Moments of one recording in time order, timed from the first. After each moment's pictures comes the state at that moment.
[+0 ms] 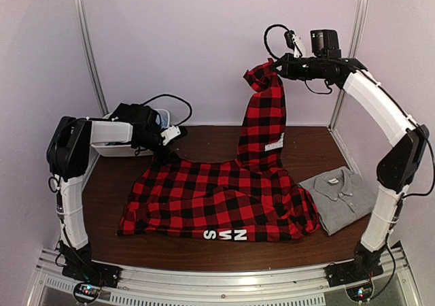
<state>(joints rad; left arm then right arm) -0.32 2.10 1.49 -0.25 0.35 0.77 0.35 1.87 2.16 -0.58 -0.32 0.27</state>
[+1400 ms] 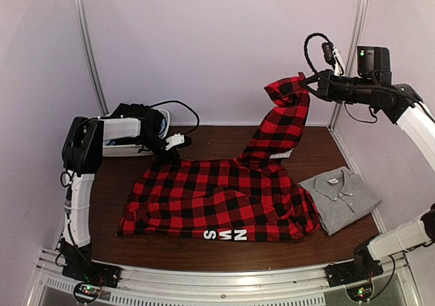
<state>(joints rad) -0.31 2.29 1.76 -0.61 0.46 1.04 0.35 1.28 1.57 -0.57 -0.35 0.34</state>
